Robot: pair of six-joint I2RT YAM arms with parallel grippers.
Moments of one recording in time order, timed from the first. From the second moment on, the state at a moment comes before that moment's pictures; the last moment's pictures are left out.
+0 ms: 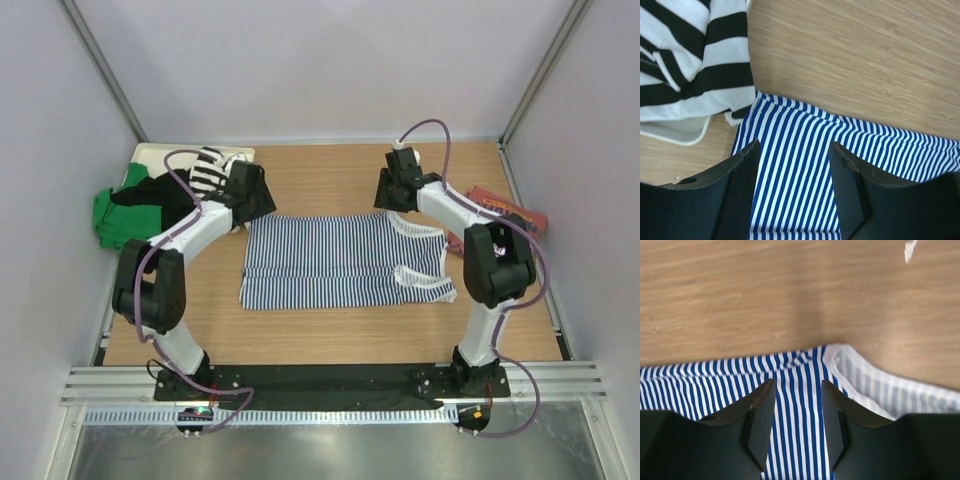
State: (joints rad) left arm -0.33 1.68 1.20 -0.31 -0.21 -0.62; right arm 0.32 1.84 1.35 -0.39 0.12 0.45
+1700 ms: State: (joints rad) left arm -0.32 2.04 1.47 -0.39 -0.31 -0.52; right arm 0.24 2.06 1.44 -0.37 0.11 0.45
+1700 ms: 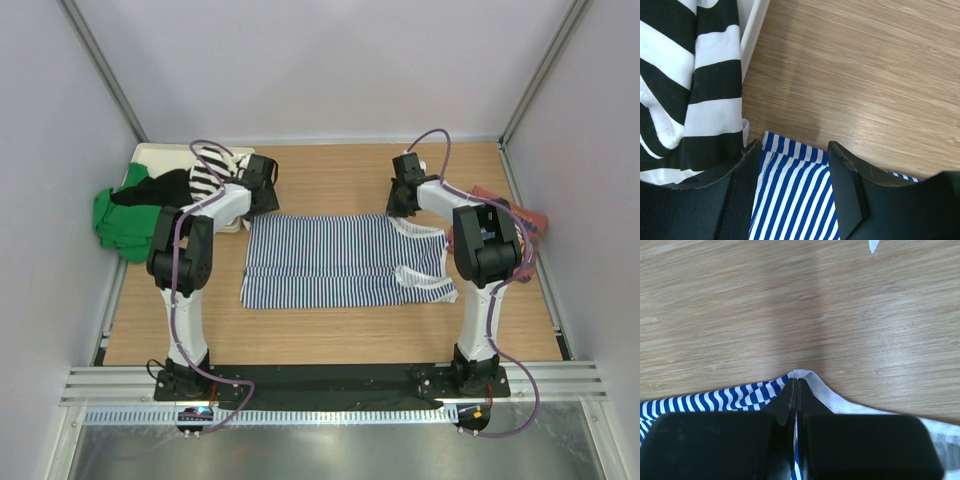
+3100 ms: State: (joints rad) left arm -0.30 1.77 1.22 -0.31 -0.30 -0.56; right arm 0.23 1.72 1.14 -0.30 0.05 0.48
